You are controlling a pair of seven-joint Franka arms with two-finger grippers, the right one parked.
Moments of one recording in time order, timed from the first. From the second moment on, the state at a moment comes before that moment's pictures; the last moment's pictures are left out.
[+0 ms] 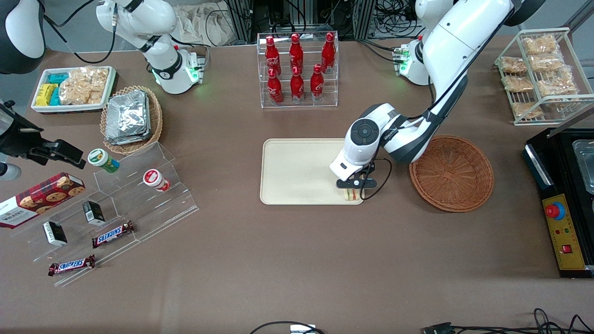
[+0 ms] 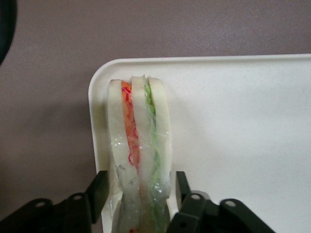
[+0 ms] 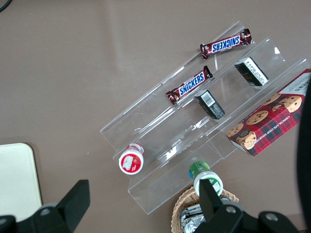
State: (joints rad) arm -0.08 0.53 -0.57 -2.00 0.39 2.36 -0.84
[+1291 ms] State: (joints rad) arm -0.08 -0.11 0.00 -1.84 0.04 1.72 -0.18
